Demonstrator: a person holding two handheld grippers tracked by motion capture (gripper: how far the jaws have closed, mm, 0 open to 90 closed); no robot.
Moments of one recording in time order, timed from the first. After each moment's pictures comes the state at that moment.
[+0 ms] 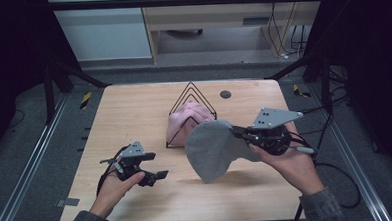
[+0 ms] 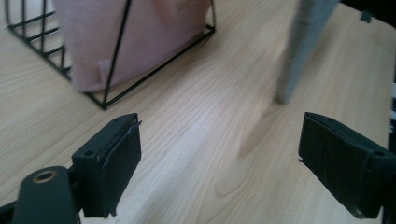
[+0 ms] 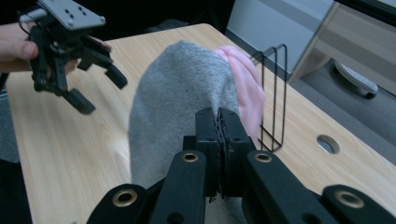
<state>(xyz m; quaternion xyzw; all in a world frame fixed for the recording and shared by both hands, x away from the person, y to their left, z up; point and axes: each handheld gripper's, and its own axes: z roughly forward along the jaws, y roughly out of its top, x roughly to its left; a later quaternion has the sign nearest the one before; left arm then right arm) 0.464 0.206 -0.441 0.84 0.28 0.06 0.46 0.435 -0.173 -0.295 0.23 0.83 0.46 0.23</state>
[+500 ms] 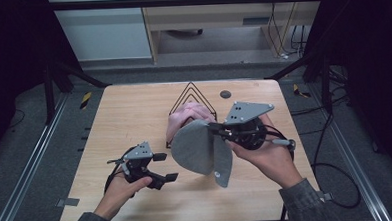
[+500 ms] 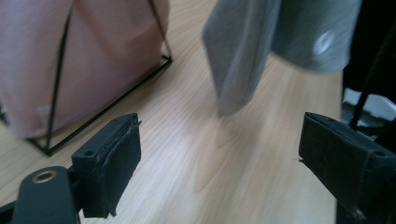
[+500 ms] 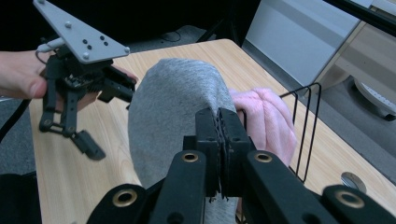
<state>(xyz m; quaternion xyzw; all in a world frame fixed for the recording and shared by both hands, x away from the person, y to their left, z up) 0.452 0.181 -0.427 0.83 0.24 0.04 0.50 0.442 -0.122 -0.278 0.19 0.84 0.46 0.22</state>
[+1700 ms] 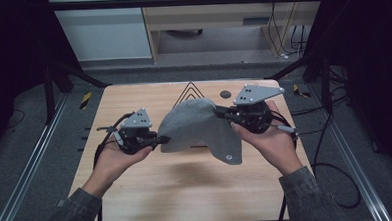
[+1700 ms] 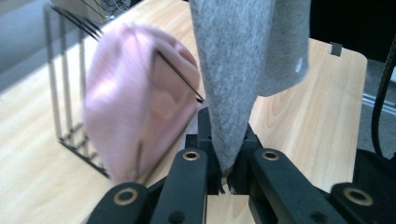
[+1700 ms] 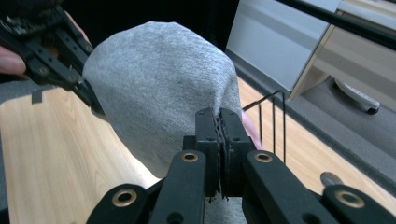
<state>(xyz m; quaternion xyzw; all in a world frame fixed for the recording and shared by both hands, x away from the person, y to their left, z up) 0.481 0.175 -0.306 0.87 0.20 0.12 0.43 0.469 -0.141 -0.263 0.24 0.81 0.49 0.23</state>
